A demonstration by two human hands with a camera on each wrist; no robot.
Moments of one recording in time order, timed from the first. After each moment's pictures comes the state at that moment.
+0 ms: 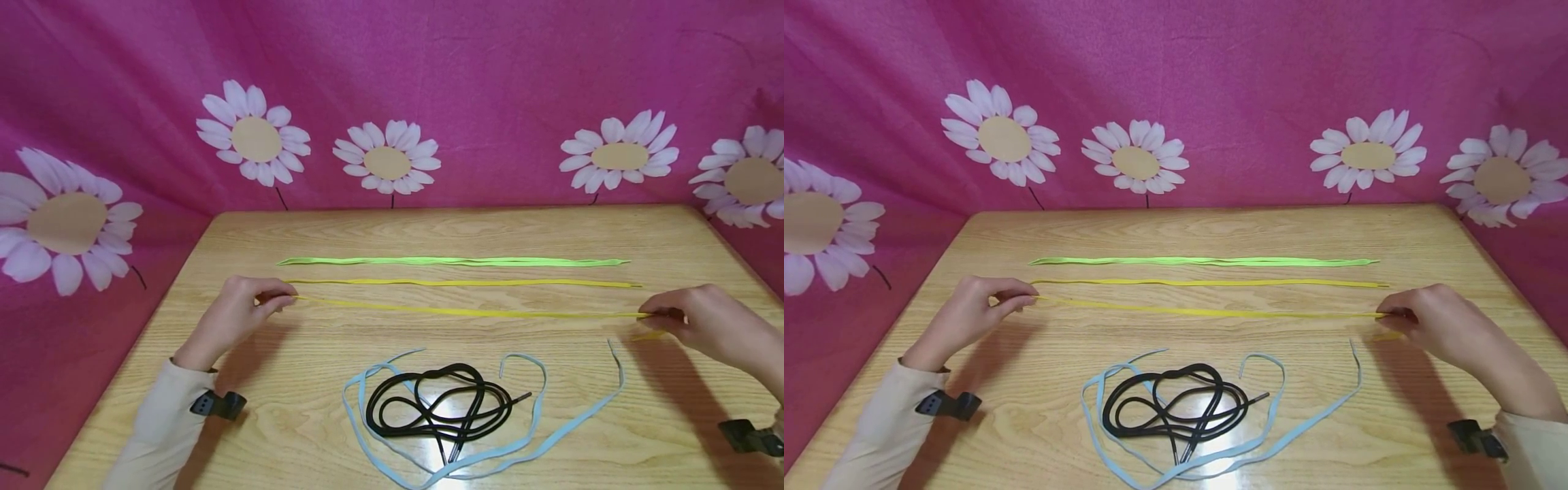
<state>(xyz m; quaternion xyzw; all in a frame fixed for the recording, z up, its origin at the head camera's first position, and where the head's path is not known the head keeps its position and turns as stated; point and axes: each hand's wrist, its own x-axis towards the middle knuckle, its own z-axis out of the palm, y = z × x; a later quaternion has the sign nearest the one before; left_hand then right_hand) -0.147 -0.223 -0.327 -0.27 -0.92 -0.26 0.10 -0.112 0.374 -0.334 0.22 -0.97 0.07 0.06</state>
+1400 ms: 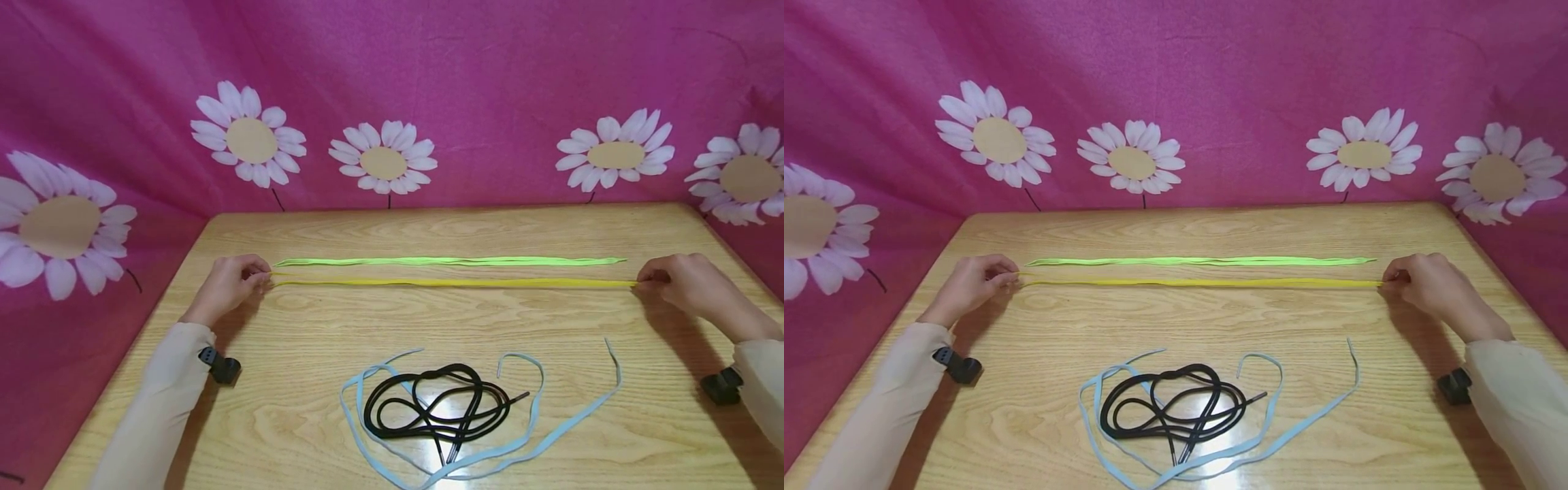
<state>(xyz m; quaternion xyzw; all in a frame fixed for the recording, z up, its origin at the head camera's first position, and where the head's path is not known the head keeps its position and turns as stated) -0.211 -0.264 -0.356 -0.14 -0.95 -0.28 0.04 -0.180 0.421 -0.360 0.16 -0.98 0.08 0.06</state>
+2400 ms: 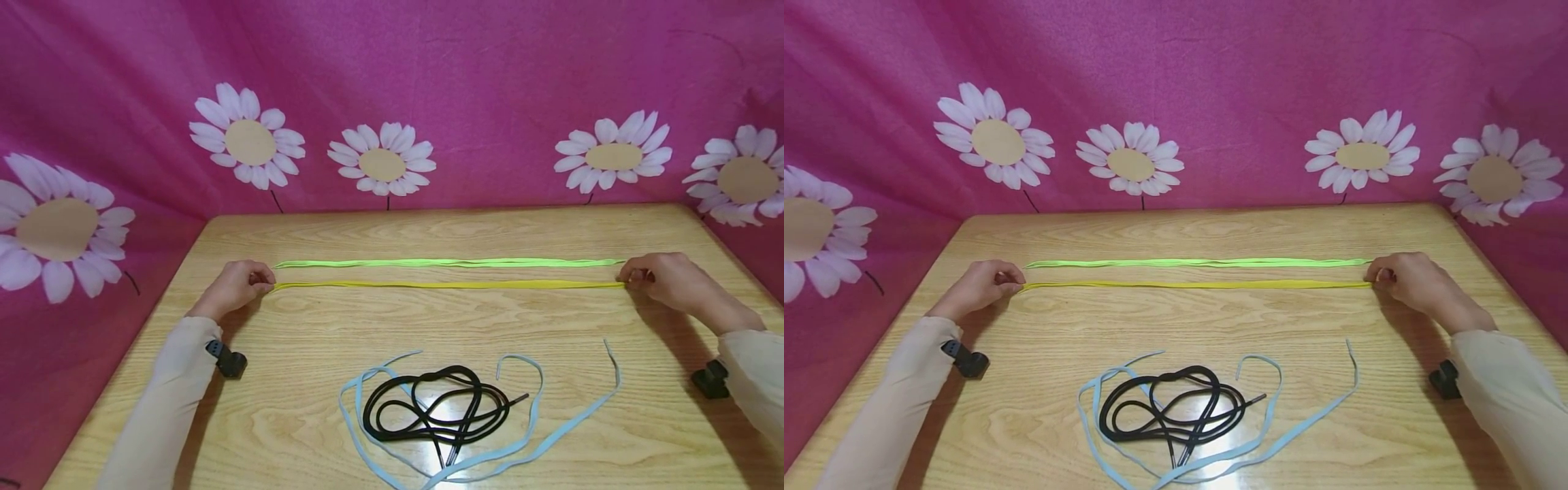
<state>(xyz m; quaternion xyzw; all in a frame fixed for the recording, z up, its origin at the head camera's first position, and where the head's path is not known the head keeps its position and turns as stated) -0.228 -0.265 -0.368 -0.14 -0.96 -0.24 -0.03 -0.196 0.420 -0.369 0.19 -0.98 0.08 0.05</state>
